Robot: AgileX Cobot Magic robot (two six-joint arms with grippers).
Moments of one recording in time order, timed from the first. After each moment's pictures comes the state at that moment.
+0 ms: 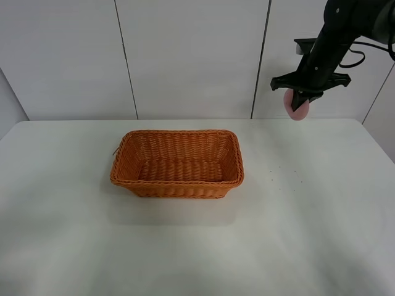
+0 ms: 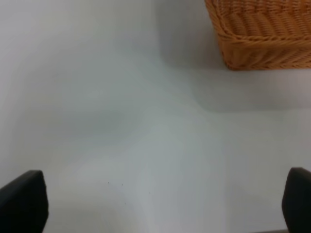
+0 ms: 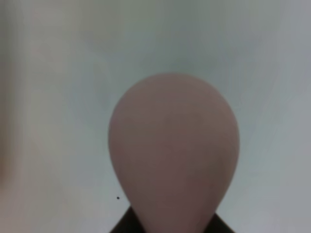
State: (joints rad) left arm -0.02 -0.01 -0.49 -0.02 1.05 0.05; right arm 0.13 2.10 -1.98 0.01 1.21 -0.01
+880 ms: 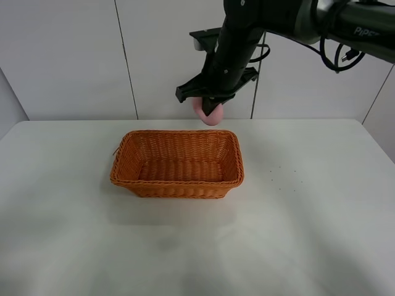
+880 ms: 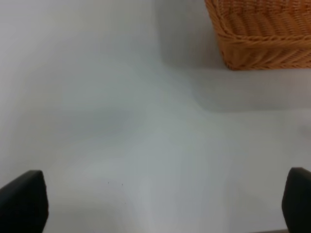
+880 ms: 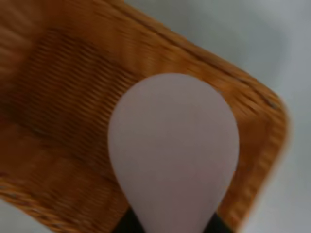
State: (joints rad) left arm -0.02 -0.01 -0.49 -0.02 1.05 0.05; right arm 0.59 2.06 -1.98 0.01 1.15 -0.01
